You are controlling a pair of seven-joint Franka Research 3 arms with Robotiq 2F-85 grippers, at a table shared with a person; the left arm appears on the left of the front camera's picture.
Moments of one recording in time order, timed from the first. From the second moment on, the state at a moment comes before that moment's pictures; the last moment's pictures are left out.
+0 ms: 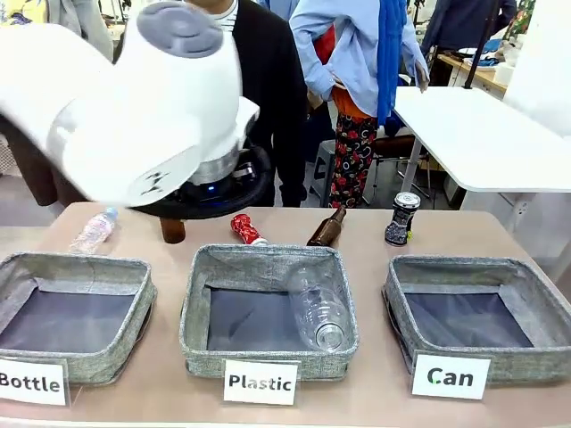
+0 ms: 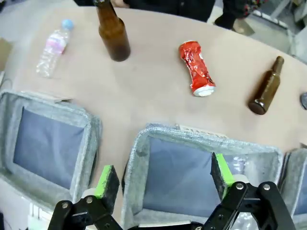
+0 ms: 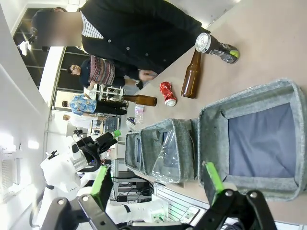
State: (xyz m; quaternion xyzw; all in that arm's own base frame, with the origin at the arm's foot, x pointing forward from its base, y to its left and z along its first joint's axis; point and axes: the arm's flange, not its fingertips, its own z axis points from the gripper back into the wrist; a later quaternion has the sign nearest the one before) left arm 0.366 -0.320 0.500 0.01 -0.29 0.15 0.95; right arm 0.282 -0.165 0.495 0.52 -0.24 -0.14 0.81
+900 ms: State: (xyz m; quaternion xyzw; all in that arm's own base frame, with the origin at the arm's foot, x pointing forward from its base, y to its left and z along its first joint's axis) left arm 0.250 -0.087 0.570 -0.07 -0.17 -0.06 0.98; right arm 0.282 -0.165 0.495 0.52 -0.24 -0.14 0.81
